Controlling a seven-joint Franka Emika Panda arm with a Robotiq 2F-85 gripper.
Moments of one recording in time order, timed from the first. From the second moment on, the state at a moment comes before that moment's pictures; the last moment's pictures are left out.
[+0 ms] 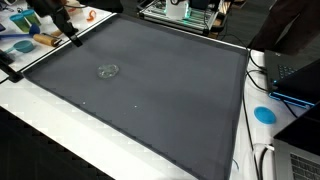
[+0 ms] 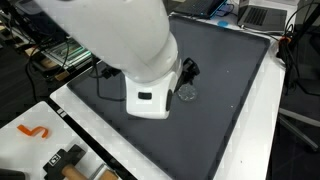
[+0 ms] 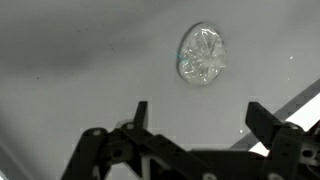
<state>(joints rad) -0.34 0.62 -0.04 -1.56 0.49 1.99 -0.23</state>
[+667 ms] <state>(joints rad) -0.37 0.62 -0.03 -1.63 0.65 2.04 -0.33</state>
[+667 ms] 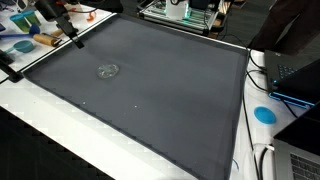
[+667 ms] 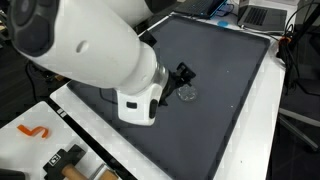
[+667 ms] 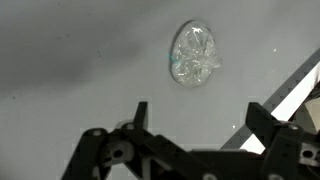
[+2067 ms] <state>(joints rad) -0.37 0.56 -0.02 -1.73 0.72 2.14 -0.54</state>
